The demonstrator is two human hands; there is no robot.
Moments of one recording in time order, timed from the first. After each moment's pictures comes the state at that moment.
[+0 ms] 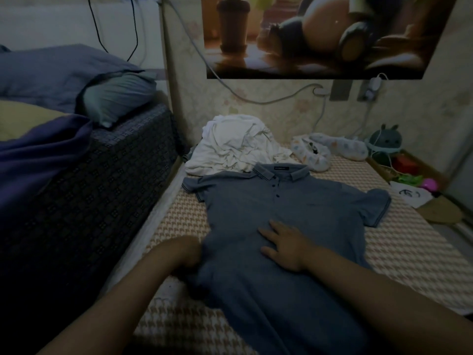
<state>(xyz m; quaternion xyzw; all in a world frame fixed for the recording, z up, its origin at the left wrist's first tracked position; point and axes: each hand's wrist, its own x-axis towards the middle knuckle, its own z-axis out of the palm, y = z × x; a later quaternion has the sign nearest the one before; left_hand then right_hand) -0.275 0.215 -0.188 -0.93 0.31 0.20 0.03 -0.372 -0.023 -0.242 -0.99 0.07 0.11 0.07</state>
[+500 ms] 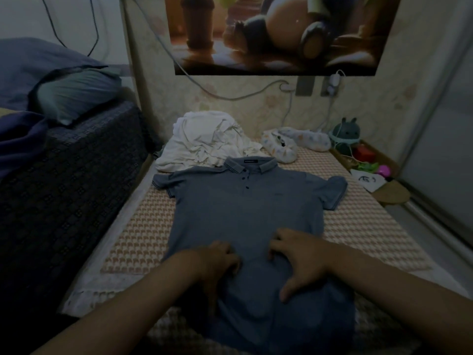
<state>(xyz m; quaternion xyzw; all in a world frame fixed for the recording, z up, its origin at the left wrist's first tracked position) -0.345 0.159 -0.203 -0.77 0.59 0.18 0.13 -0.486 -0.057 -0.203 -0.99 -0.05 0.09 0.05</state>
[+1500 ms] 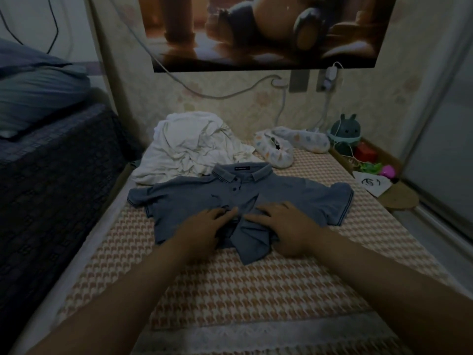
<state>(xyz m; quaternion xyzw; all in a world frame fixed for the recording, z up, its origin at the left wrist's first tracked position) -0.224 0.071 -0.236 -0.84 0.55 -0.02 0.01 -0.378 -0.139 -0.224 -1.00 0.00 0.01 -0.06</state>
